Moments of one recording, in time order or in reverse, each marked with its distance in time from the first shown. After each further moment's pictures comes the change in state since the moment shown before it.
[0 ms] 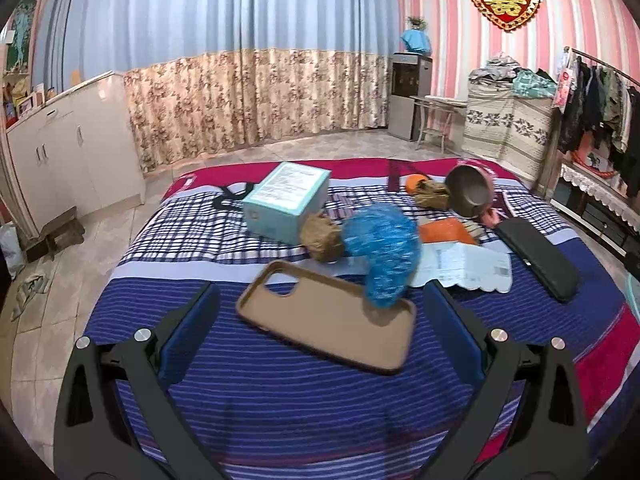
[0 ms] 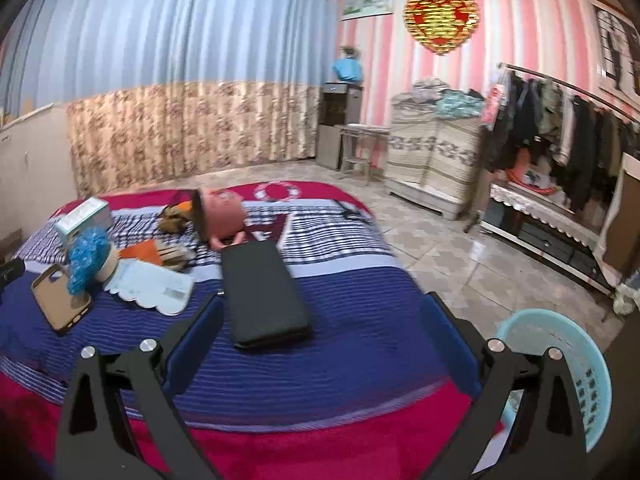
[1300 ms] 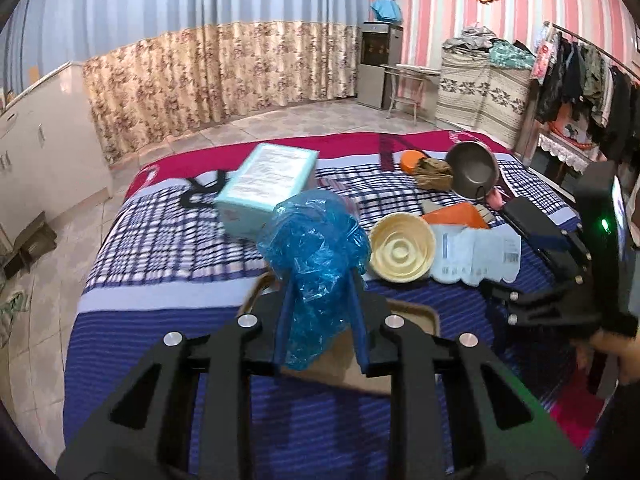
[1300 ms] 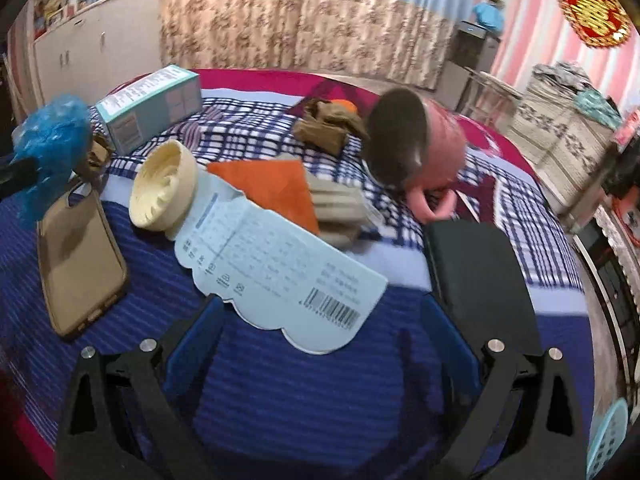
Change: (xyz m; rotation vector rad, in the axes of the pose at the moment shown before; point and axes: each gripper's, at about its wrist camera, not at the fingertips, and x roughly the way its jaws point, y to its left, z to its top) left arm 0.050 0.019 0.018 0.054 0.119 -0.119; right arm 0.128 0.159 0.007 -0.324 0.337 0.301
